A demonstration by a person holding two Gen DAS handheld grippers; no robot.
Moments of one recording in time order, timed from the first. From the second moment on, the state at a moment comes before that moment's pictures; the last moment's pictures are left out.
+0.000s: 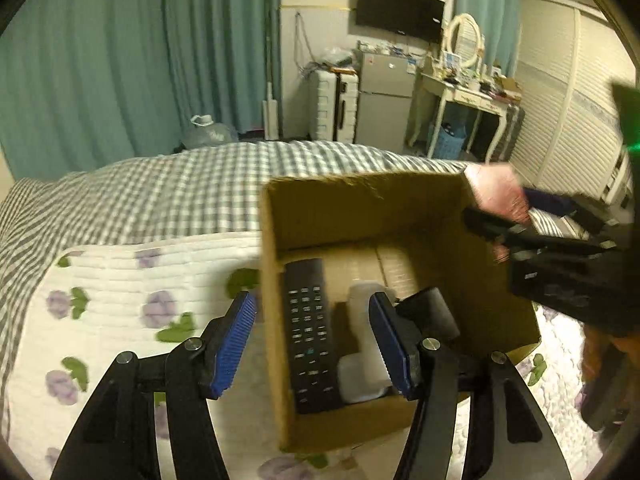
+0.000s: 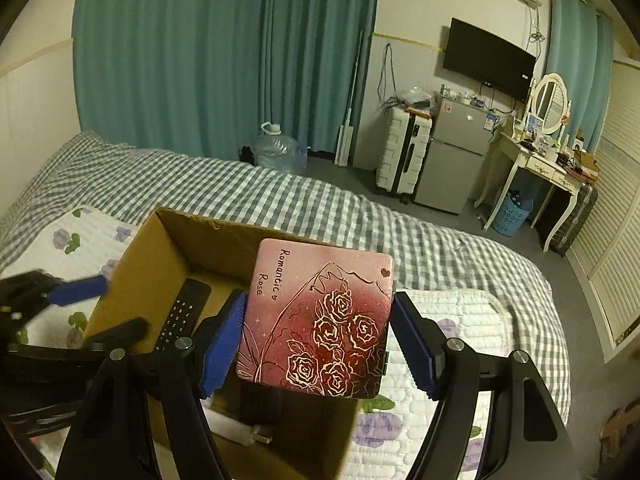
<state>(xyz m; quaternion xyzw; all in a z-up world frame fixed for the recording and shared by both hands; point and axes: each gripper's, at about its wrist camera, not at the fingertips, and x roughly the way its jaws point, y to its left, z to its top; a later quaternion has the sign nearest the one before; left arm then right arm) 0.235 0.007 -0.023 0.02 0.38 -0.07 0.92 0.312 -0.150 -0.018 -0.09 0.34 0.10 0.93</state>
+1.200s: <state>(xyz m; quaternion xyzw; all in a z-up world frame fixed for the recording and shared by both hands) 0.136 -0.042 -0.083 0.00 0.46 -0.03 0.89 0.170 -0.239 -0.042 -0.04 0.35 0.04 0.94</state>
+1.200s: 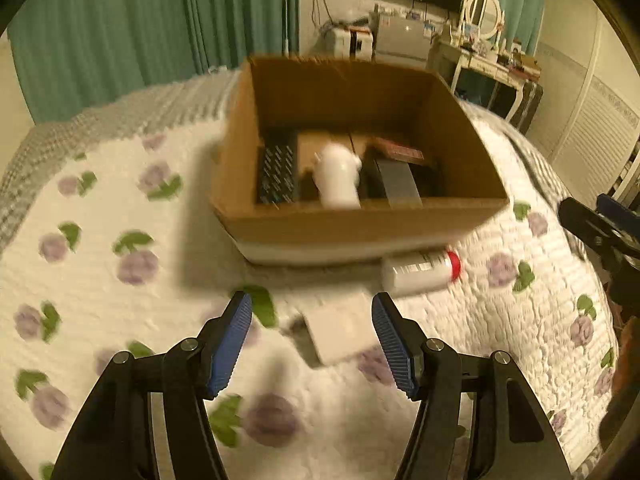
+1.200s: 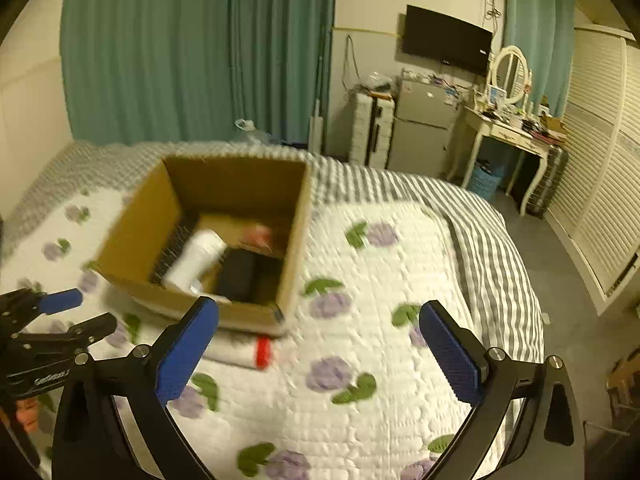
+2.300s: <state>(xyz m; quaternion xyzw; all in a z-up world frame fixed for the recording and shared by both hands) 0.132 0.001 -0.119 -0.02 0.46 0.02 0.89 0.210 -0.178 -0.143 0.00 0.44 0.12 0.89</state>
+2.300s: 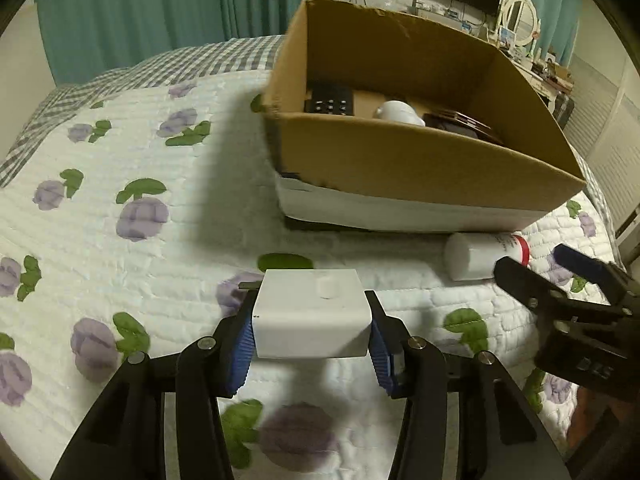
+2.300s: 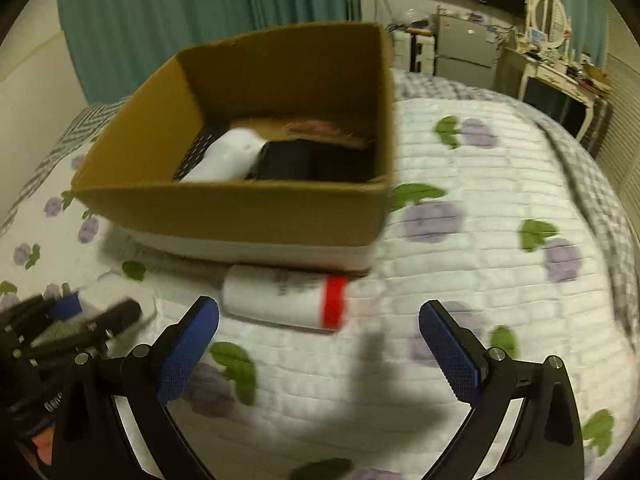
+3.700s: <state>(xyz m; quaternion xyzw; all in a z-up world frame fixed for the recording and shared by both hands) 0.113 0.011 0.018 -0.01 0.37 -0.05 0.93 0.168 -0.136 -0.005 -0.09 0.35 0.11 0.93</state>
